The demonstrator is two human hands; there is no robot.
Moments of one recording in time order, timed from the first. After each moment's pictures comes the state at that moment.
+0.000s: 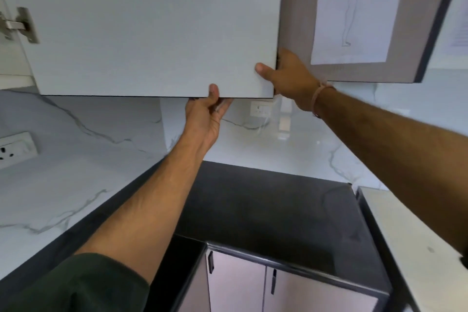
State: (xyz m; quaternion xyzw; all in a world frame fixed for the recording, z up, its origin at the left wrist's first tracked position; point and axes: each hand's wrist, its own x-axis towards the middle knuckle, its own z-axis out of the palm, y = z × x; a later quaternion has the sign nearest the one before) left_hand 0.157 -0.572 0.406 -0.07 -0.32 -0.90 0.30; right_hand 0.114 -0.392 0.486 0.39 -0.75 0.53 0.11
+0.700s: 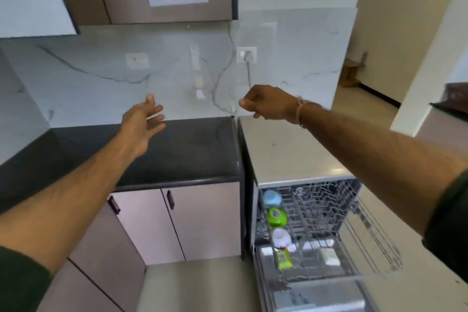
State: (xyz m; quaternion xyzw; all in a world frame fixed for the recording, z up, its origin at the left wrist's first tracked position) left_hand 0.231 -0.311 0.282 0.11 -0.64 -0.75 0.15; right_hand 0.223 0.006 0.348 0.20 -0.94 0.29 0.02
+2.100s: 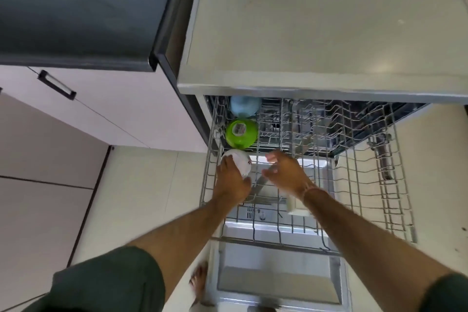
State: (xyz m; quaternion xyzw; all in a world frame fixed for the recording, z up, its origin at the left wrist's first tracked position) left_hand 0.147 0.108 -0.265 0.23 -0.90 -0.35 -0.13; right_hand 0.089 0.261 -0.234 0.07 -0.88 0.34 -0.31
